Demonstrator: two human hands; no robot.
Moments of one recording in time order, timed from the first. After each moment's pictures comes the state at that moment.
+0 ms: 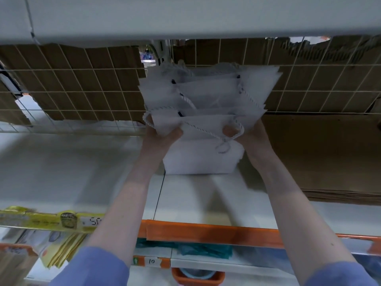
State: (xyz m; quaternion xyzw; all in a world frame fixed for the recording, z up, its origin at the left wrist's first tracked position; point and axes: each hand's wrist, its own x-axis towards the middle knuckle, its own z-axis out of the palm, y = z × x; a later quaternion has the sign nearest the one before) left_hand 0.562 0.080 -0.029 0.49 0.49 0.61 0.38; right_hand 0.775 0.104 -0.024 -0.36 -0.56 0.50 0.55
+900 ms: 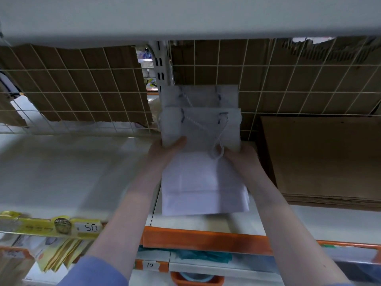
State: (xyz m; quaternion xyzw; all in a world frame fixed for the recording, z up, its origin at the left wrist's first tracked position) left_hand 0.565 0.097 -0.057 0.42 0.62 0.49 0.45; right_hand 0.764 0.106 -0.065 -0.59 -0.49 0.47 0.43
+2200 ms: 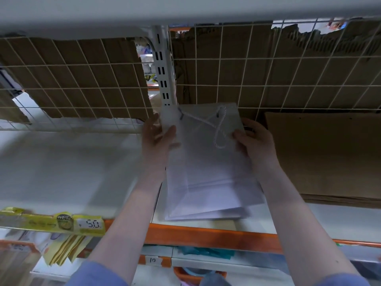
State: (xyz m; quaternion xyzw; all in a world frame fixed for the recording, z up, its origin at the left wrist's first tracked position) left_hand 0.570 0.086 -0.052 0.40 0.49 0.68 0.38; right_hand 0.773 0.099 -0.040 -0.51 -0.46 0.48 0.54
